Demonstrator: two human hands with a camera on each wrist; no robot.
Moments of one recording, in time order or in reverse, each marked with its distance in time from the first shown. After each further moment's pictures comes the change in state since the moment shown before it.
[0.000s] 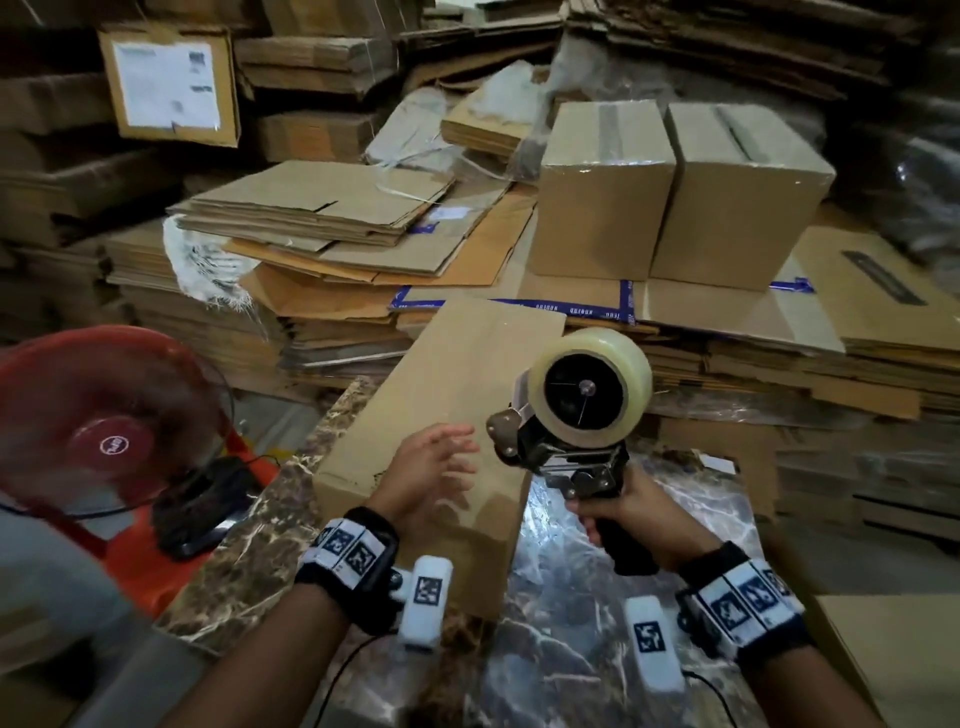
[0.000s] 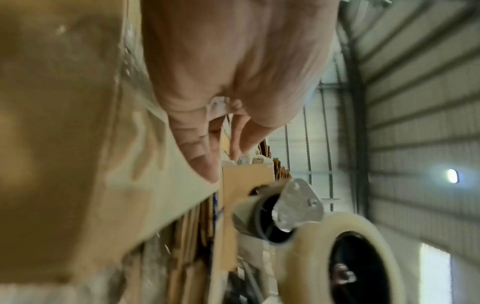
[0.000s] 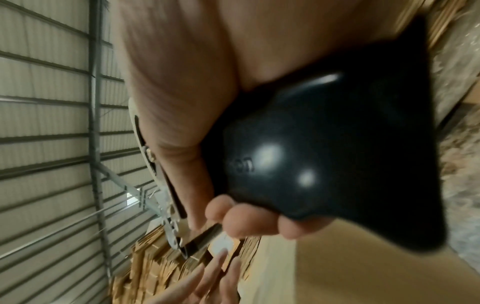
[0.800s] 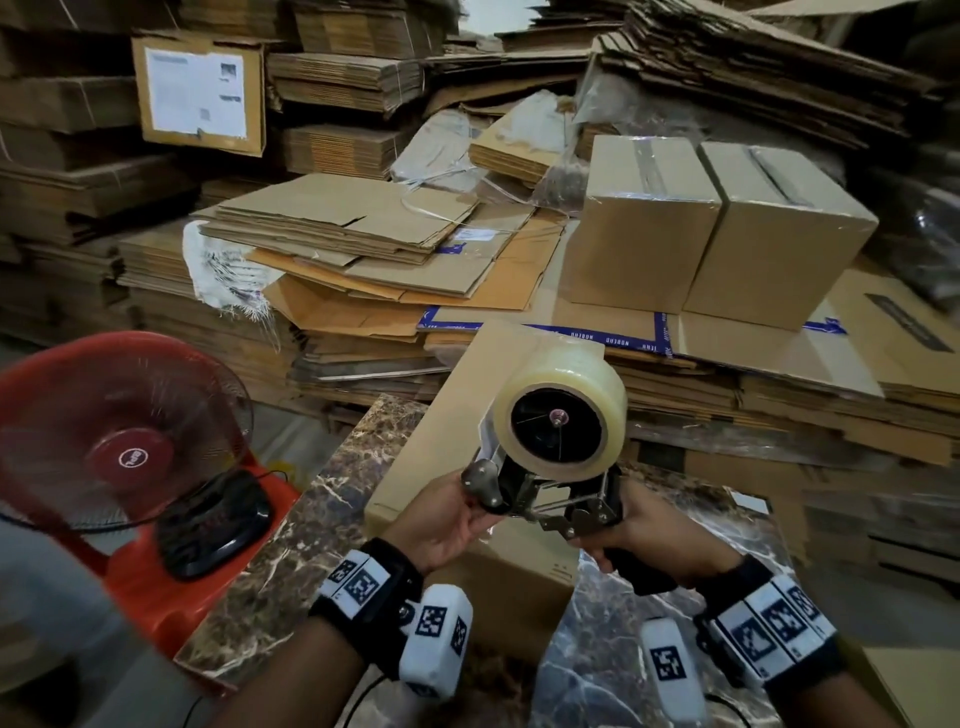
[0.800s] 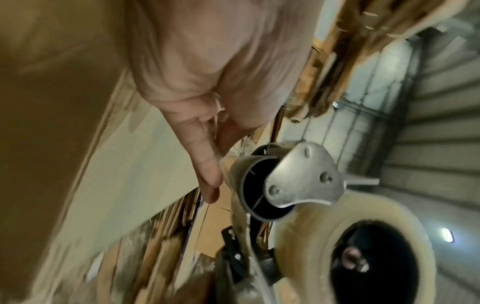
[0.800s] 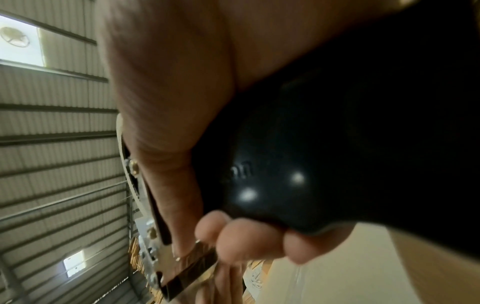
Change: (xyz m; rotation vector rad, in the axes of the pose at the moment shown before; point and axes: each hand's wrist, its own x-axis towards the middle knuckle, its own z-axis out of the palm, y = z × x) left_hand -0.006 0.018 -0.047 -0.437 -0.235 -0.196; right_hand 0.019 -0.057 0.067 -0.411 -0.181 -0.093
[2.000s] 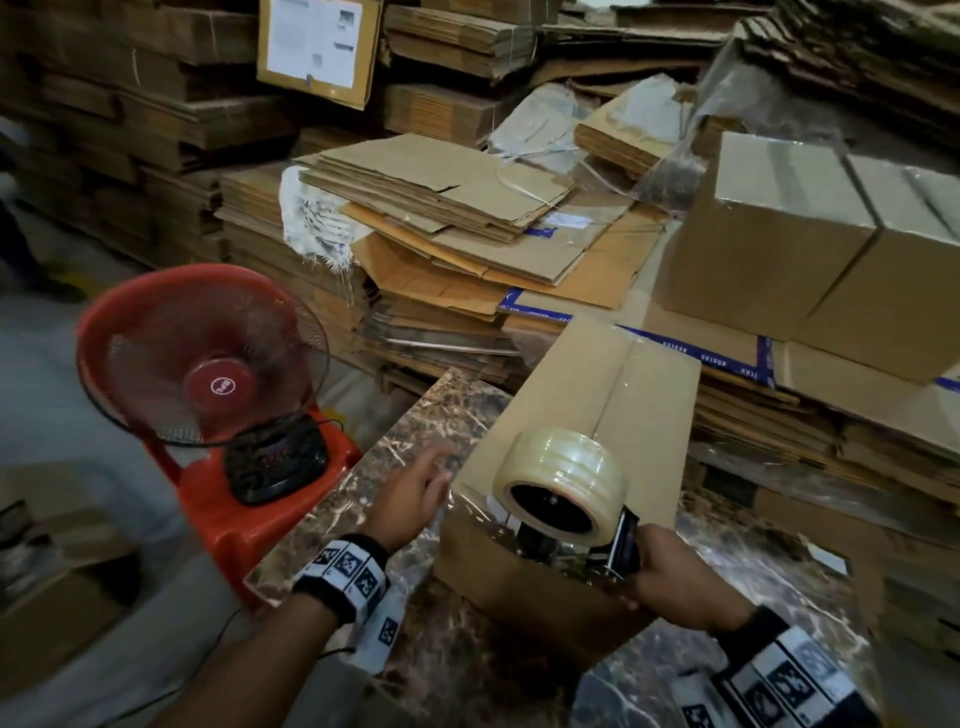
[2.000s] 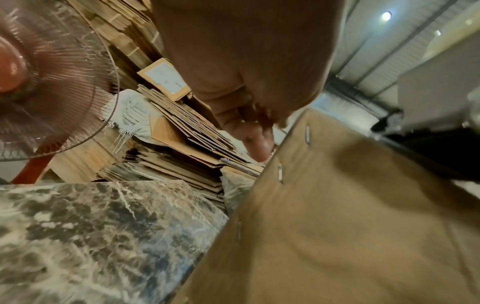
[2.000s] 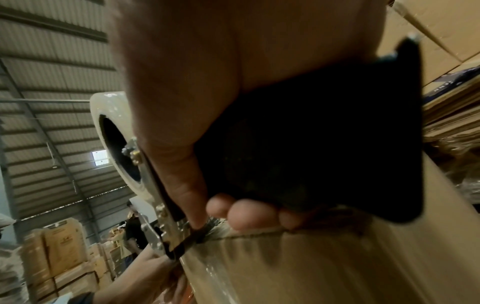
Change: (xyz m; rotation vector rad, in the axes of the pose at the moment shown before) left_hand -0.015 0.009 -0.175 1.260 0.400 0.584; right_hand 0.044 0.000 0.057 -0.497 -0.070 0.154
